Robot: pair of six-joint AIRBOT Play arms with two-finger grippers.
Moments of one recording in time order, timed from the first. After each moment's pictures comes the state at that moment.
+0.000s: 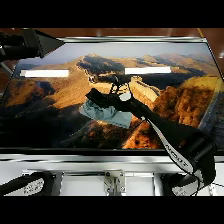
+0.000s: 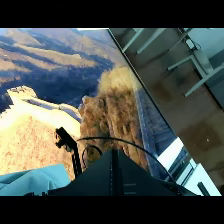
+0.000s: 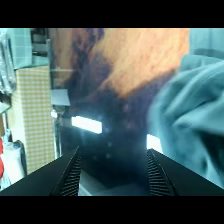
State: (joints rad) left arm -0.02 -1.26 1.64 0.45 -1.16 -1.20; right arm 0.62 -1.72 1.31 -0.16 0.46 1.28
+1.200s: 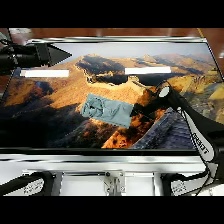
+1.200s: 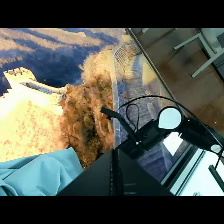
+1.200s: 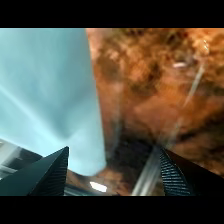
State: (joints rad) left arm -0.03 -1.26 1.55 0.46 -1.16 -1.11; right arm 0.14 -1.66 1.15 -0.96 1.15 1.63
